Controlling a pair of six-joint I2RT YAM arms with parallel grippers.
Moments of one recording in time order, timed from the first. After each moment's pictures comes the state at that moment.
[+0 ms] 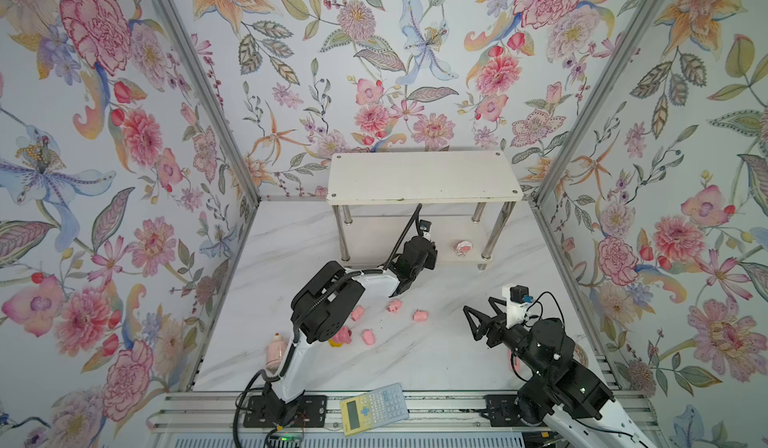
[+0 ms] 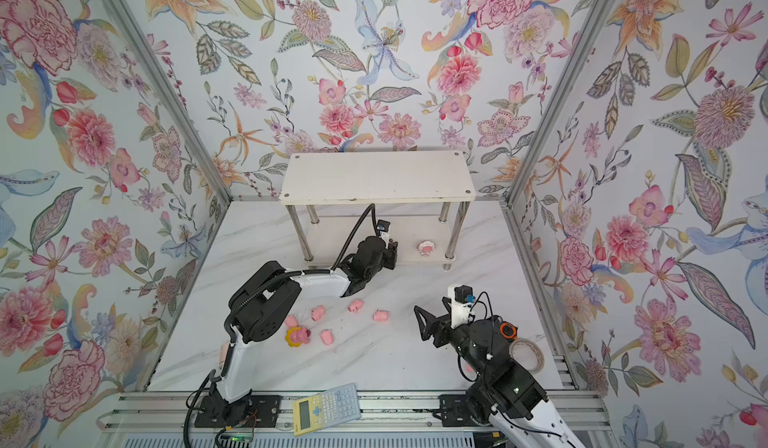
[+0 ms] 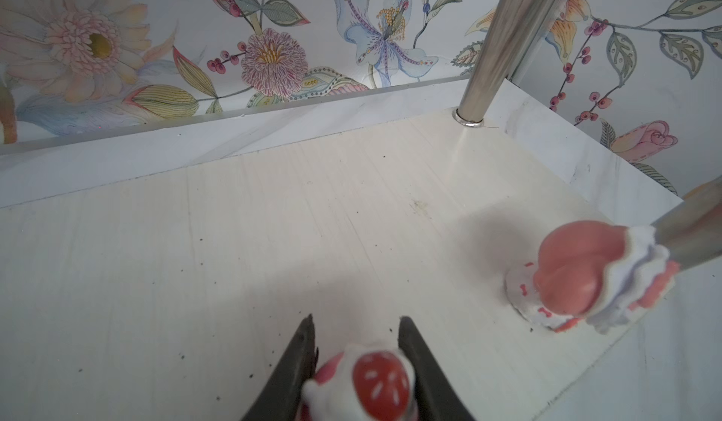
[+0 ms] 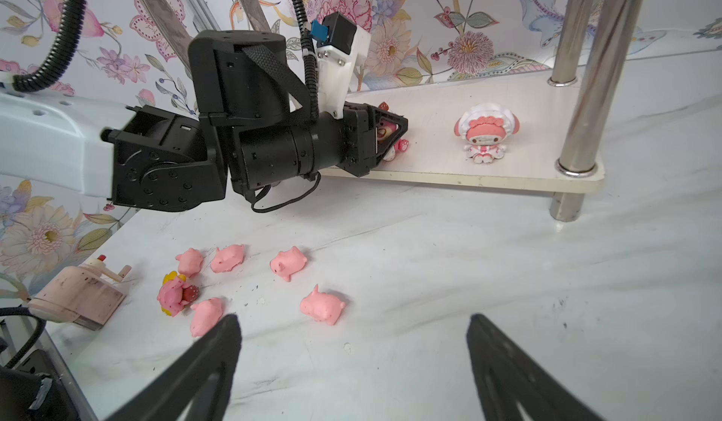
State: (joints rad) left arm -0.80 2.15 1.36 0.40 -0.26 -0.24; right arm 0.65 0.22 0.33 -0.37 0.07 0.36
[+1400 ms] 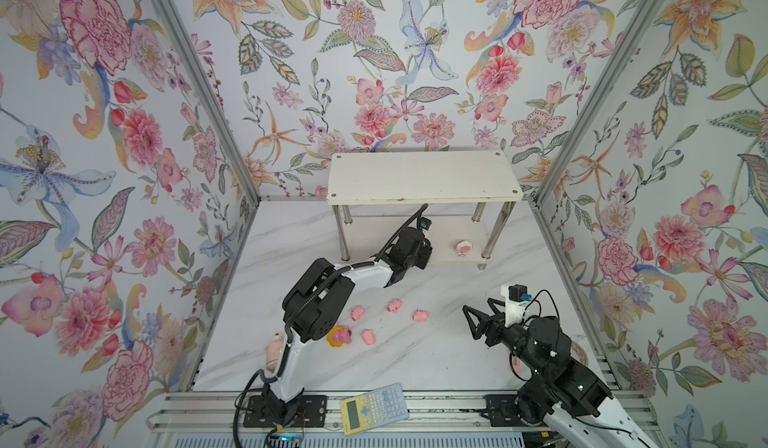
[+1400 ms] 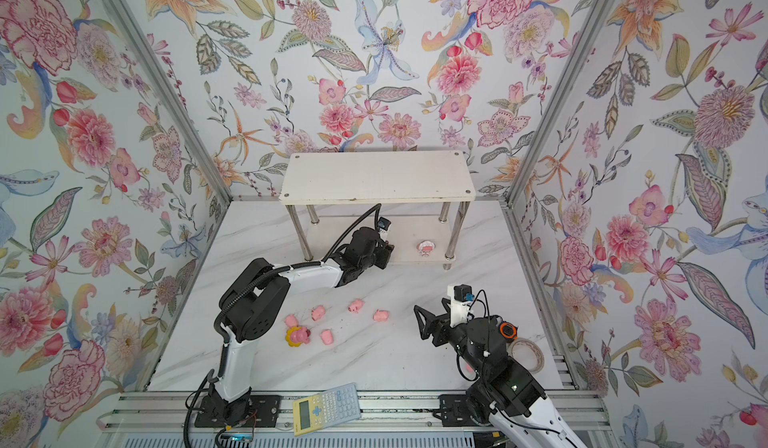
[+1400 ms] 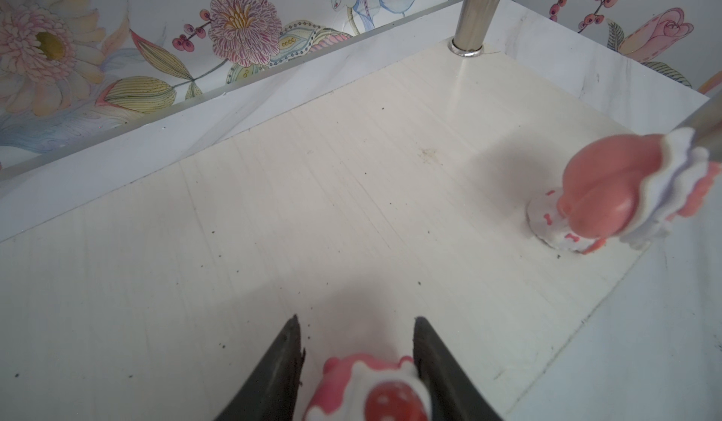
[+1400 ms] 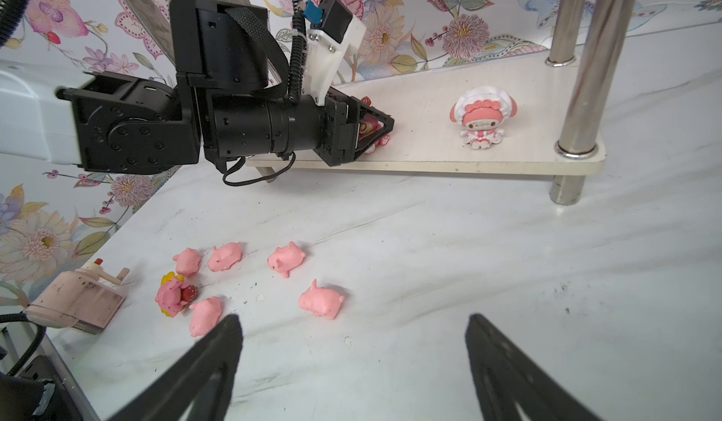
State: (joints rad) left arm -0.74 2.11 1.40 0.18 -0.13 -0.09; right arm 0.65 0.25 0.33 -0.38 0.08 0.39
